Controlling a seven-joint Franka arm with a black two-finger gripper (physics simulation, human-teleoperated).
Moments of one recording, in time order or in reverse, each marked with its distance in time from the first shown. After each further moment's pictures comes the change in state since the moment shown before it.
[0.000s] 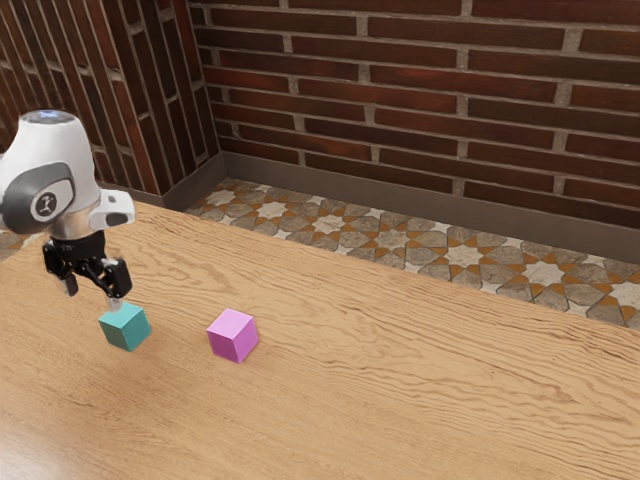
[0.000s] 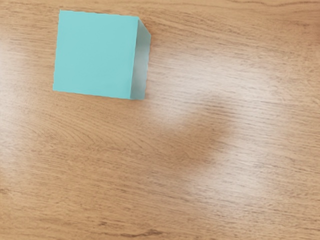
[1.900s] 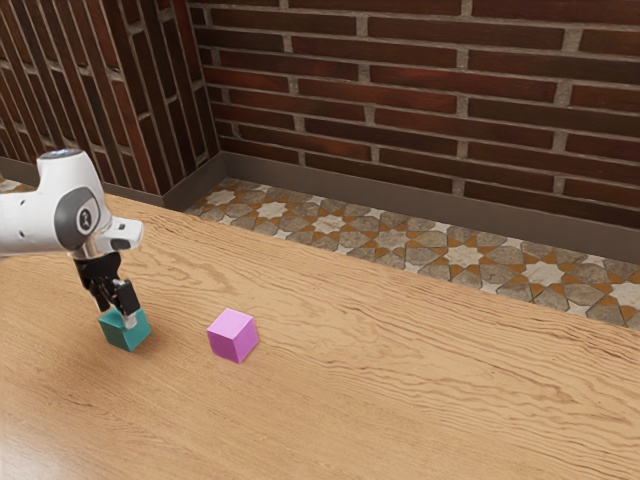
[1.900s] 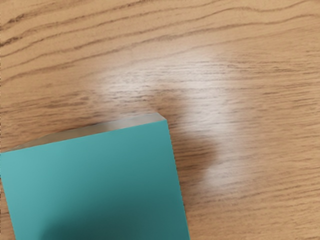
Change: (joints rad) arm 0.001 0.417 0.129 0.182 -0.336 0.165 0.631
